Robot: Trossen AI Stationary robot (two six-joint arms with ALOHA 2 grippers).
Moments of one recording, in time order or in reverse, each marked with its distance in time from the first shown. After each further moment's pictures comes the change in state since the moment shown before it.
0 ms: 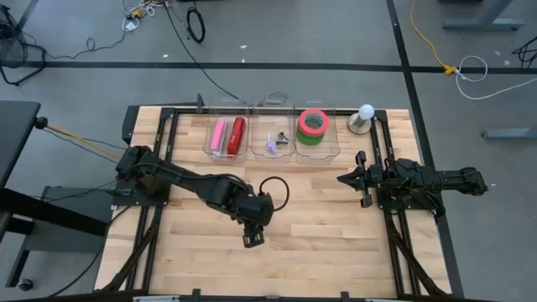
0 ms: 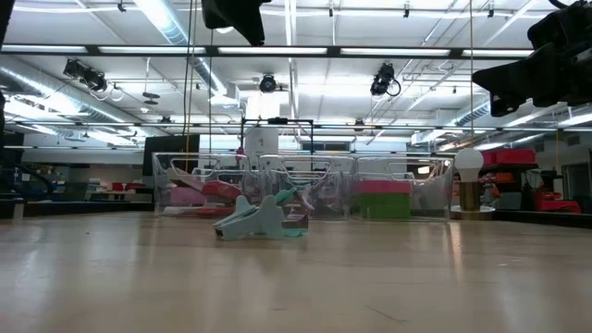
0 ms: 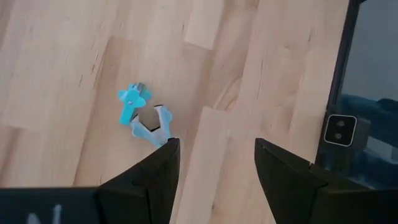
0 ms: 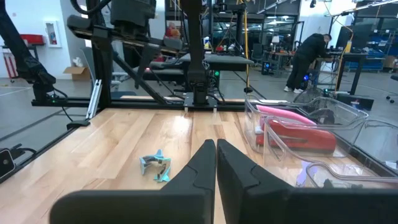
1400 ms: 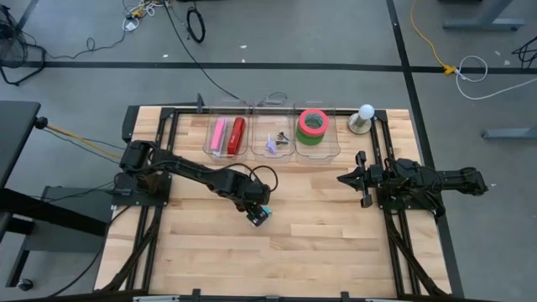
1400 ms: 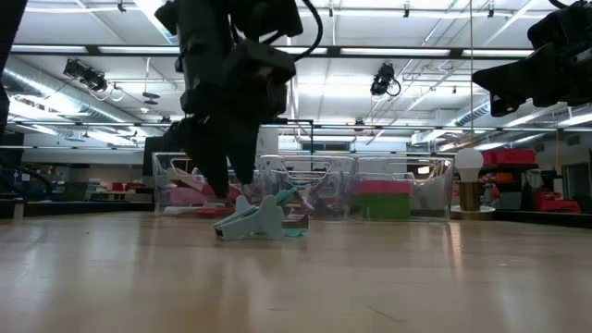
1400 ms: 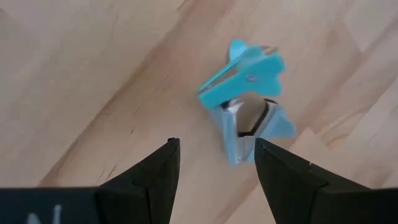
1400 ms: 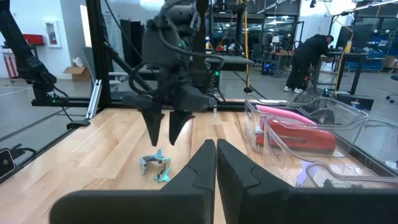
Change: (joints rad) left arm 0.162 0.001 -0.482 0.376 0.116 -0.331; right arm 0.000 0.000 0.000 0.000 0.000 0.000
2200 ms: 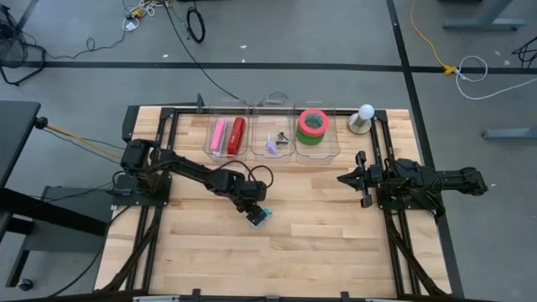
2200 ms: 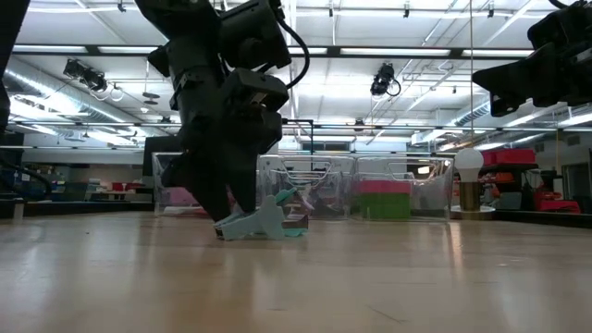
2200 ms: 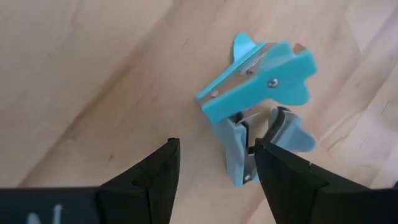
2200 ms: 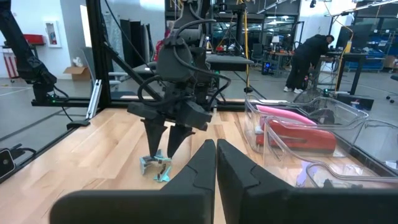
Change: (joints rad) left arm 0.042 0.000 -0.187 0.302 0.114 0.004; right arm 0.000 0.000 0.000 0.000 0.000 0.000
